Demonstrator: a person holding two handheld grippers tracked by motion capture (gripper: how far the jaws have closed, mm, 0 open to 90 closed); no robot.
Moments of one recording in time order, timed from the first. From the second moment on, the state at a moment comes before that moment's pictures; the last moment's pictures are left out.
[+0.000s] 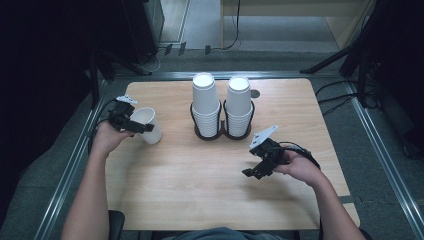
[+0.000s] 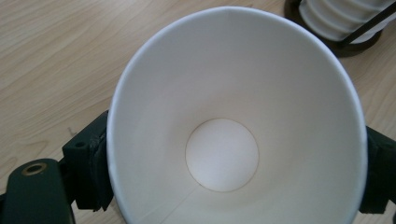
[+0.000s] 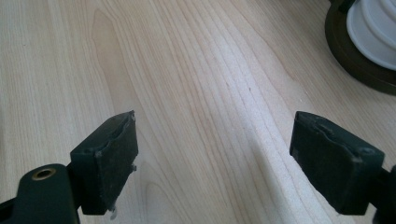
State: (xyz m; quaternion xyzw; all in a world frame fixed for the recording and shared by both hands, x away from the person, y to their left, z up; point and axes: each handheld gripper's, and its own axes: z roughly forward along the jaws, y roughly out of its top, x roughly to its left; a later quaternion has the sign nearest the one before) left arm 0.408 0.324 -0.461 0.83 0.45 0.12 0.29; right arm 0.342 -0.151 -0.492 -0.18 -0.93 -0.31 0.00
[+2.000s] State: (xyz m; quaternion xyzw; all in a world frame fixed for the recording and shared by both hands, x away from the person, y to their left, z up) left arm 0.410 0.326 -0.464 0.83 0.46 0.09 0.30; right arm 0.344 -0.154 -0.493 -0.19 -0.94 -0.29 0.00
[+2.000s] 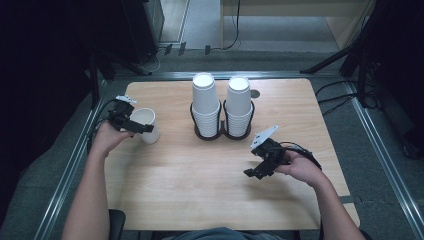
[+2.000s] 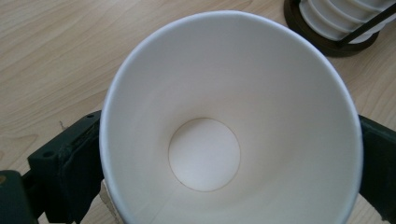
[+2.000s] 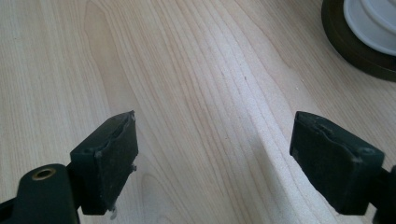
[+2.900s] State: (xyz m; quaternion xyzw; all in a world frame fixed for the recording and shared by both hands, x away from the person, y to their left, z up) left arm 0.395 0.337 -0.419 0.80 0.48 0.11 0.34; right arm 0.344 -0.155 -0.492 -0.19 -0.94 -0.29 0.01
